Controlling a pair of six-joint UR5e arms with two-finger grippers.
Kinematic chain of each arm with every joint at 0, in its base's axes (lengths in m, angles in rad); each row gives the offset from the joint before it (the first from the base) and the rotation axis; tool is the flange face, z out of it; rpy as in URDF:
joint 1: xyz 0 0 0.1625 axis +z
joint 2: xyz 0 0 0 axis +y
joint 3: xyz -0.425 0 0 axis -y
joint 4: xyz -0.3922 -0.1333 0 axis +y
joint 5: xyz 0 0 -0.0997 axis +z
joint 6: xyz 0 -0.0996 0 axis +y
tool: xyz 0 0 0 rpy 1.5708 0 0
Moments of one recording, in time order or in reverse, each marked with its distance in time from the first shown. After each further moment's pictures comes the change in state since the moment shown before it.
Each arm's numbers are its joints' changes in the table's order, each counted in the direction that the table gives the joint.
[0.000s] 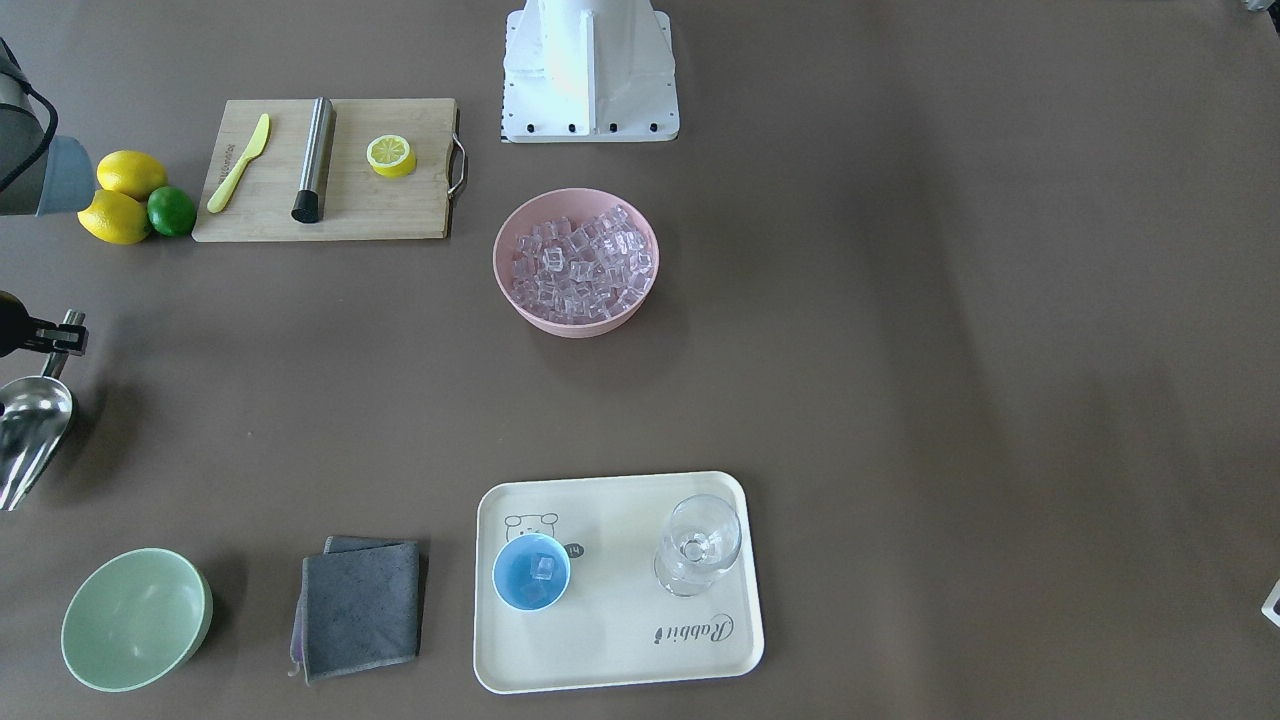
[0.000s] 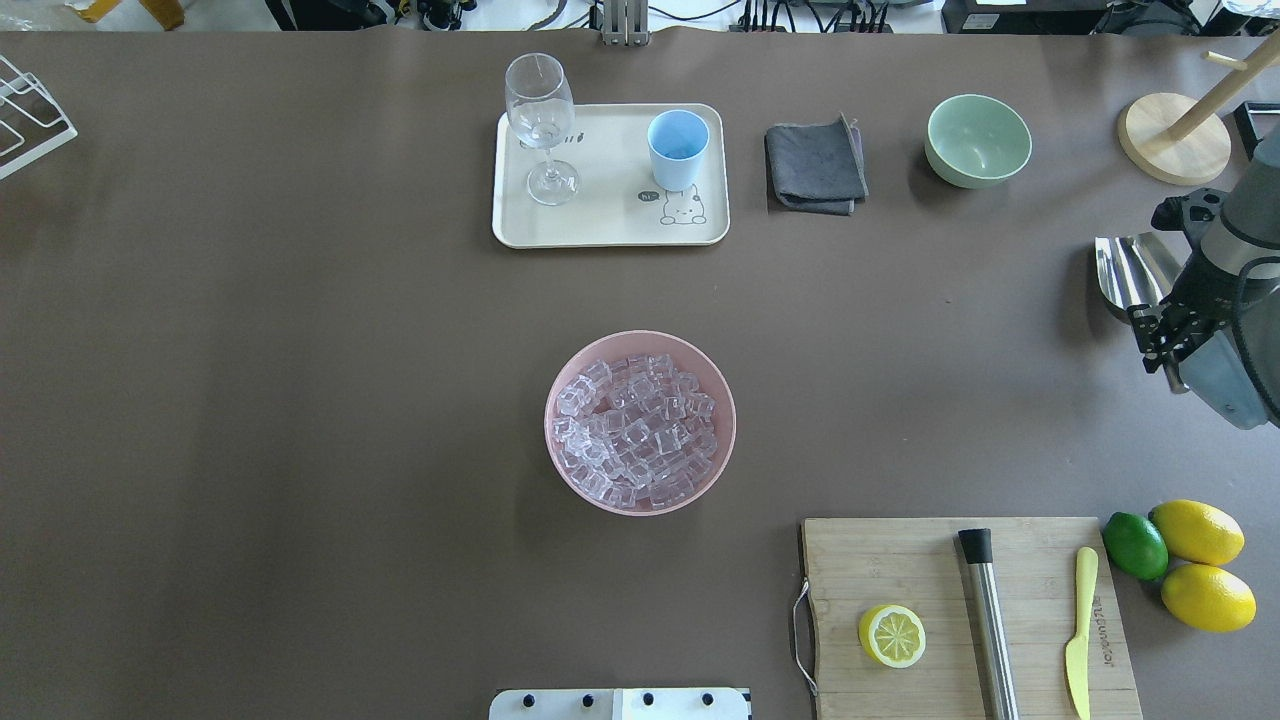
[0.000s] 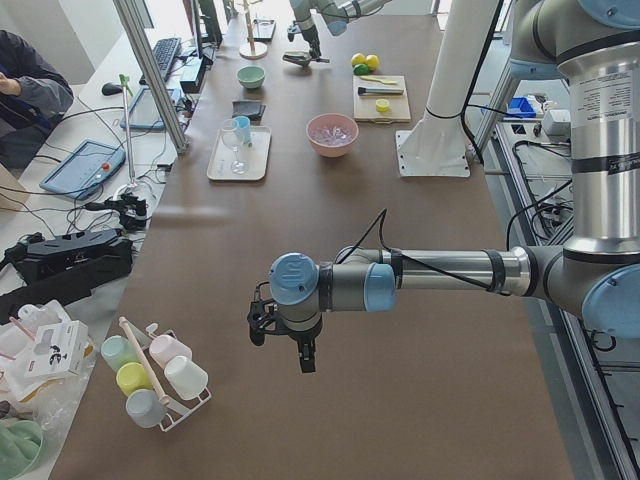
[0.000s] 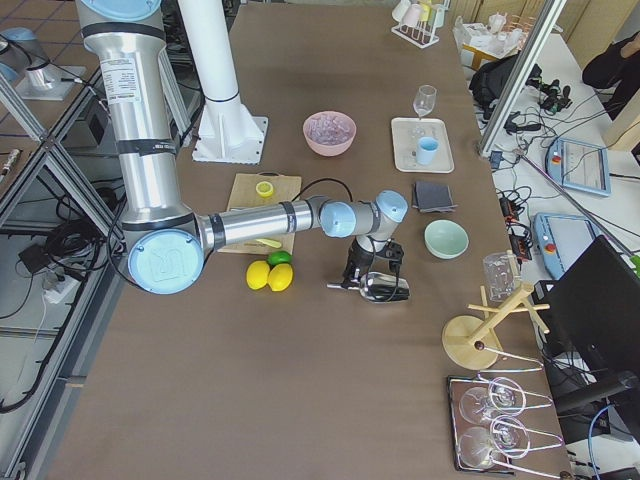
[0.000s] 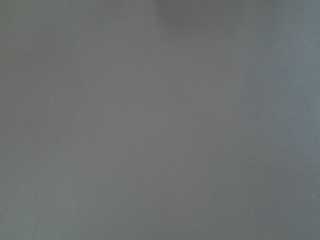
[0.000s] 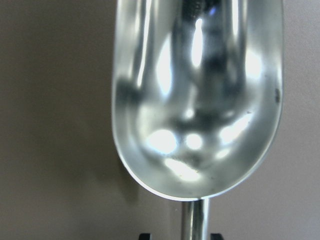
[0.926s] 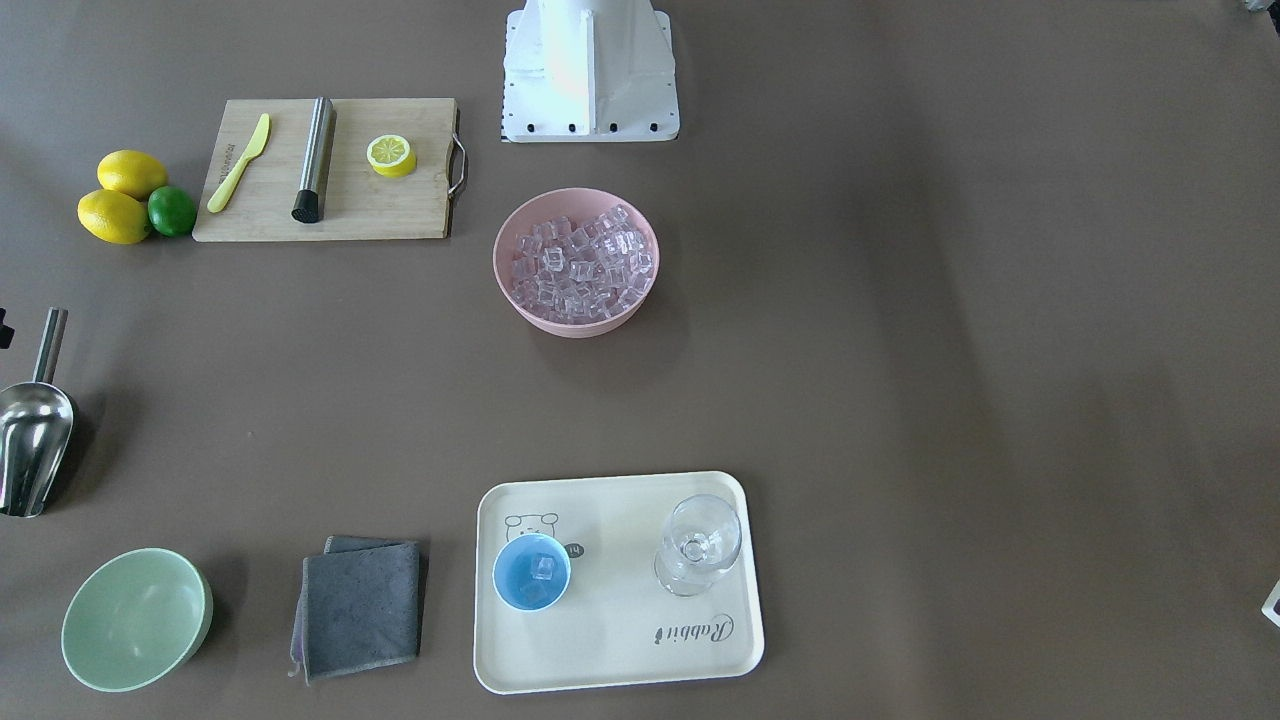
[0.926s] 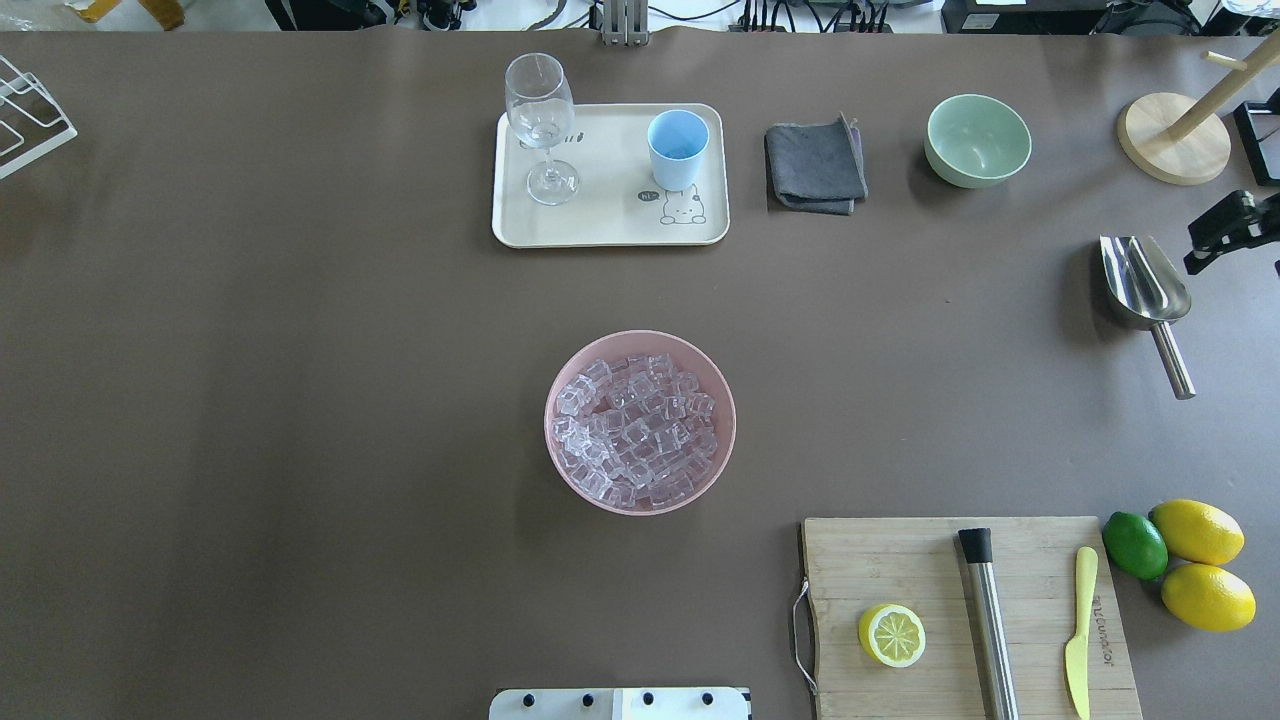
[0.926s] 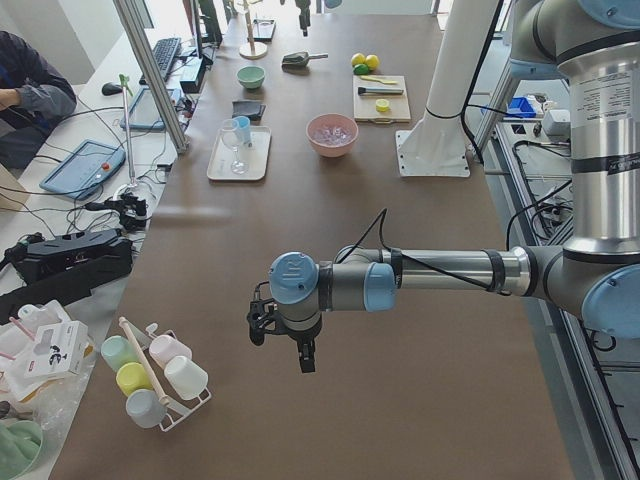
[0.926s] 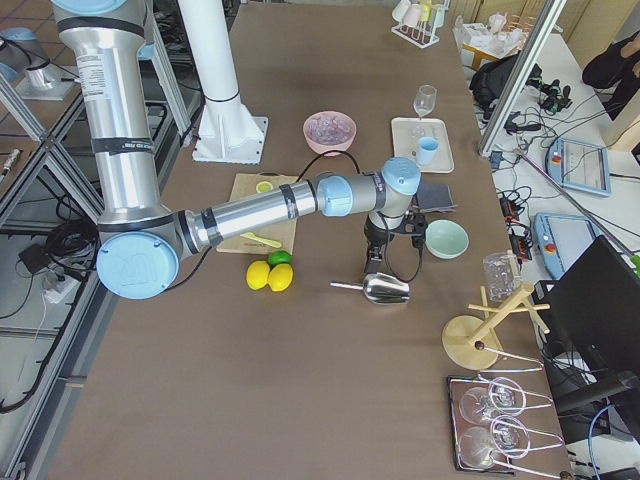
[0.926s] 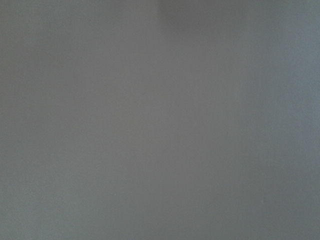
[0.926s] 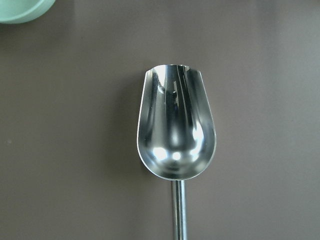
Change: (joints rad) left arm 0.001 0.000 -0.001 0.001 -0.006 0.005; right arm 0.220 0.014 0.184 0.048 -0.083 0.115
